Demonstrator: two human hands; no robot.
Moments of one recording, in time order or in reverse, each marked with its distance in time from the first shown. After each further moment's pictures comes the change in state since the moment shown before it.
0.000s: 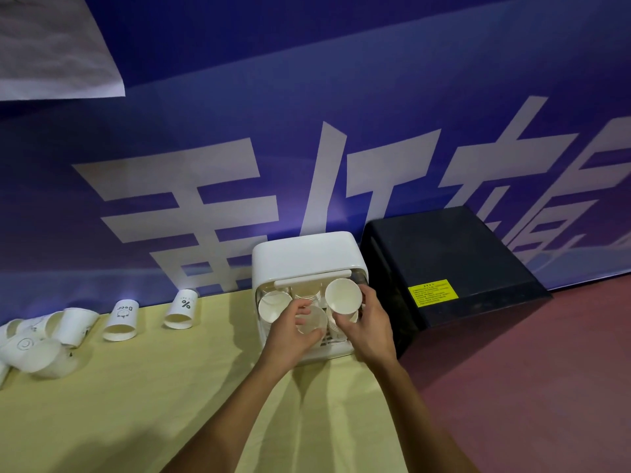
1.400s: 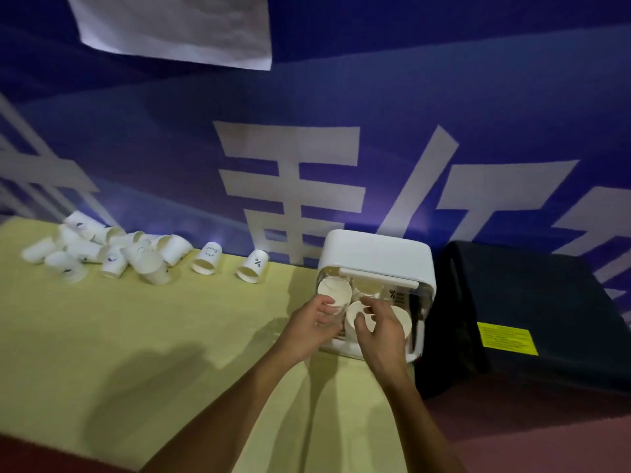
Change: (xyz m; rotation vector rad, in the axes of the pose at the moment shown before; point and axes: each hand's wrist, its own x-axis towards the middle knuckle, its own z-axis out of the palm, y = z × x) left_hand -0.041 -0.014 -0.035 -0.086 0.171 -0.085; right_hand -0.016 -0.022 0.044 -0.083 -0.193 -0.337
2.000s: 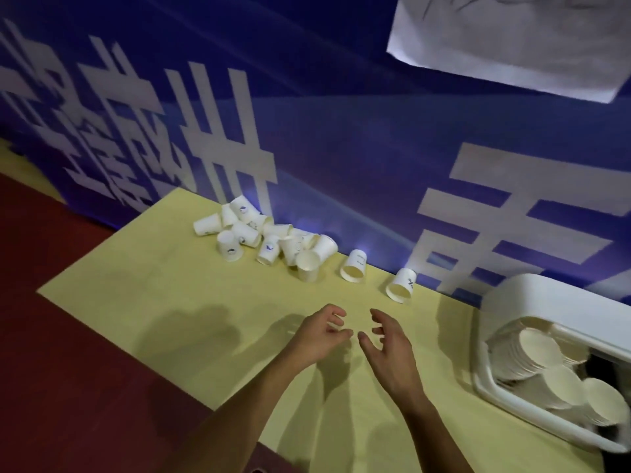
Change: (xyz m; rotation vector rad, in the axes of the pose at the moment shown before) left_hand -0.061 -0.154 -0.309 -0.059 0.143 -0.176; right_hand -0.065 -0.205 0.259 -0.004 -0.396 -0.067
